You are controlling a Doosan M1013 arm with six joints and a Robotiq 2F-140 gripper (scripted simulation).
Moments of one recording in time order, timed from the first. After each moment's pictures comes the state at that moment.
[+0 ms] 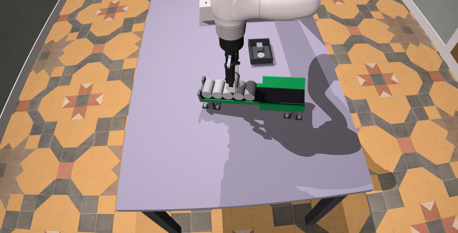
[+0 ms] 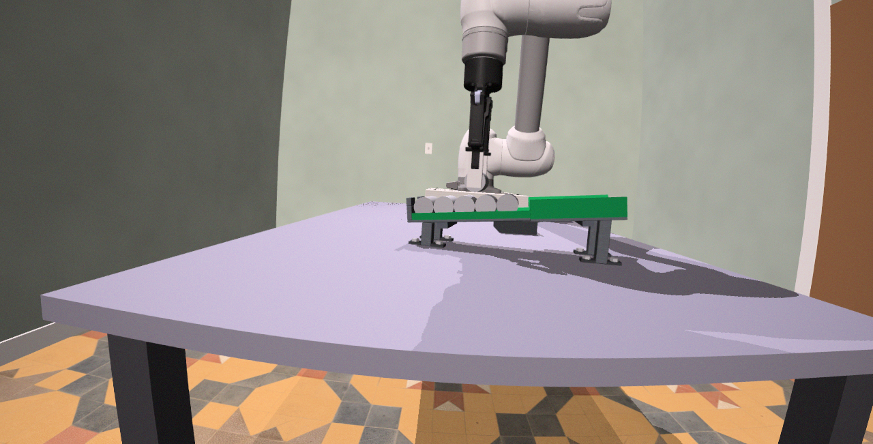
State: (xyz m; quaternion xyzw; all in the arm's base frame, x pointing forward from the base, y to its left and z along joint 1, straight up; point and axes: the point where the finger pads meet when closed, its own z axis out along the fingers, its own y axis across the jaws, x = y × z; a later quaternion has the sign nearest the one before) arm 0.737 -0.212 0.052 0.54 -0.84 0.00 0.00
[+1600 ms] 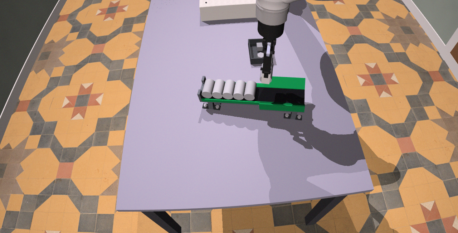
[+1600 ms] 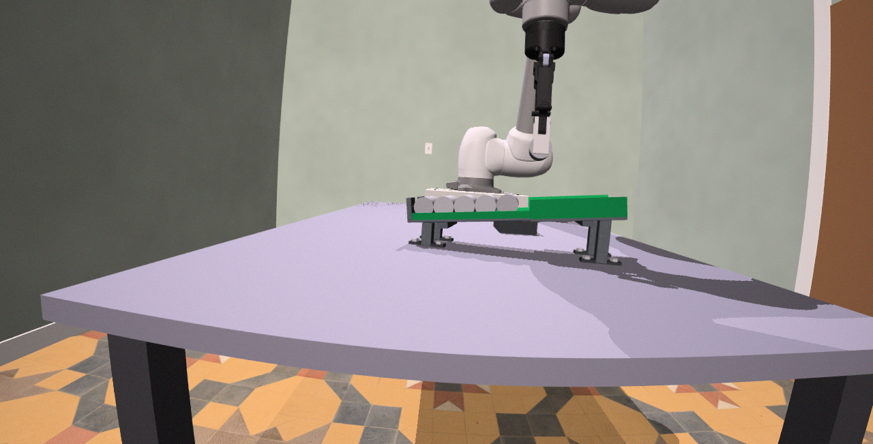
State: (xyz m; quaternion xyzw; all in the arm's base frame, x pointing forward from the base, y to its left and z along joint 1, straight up) arm 0.785 -0.106 0.120 0.54 -0.84 0.00 0.00
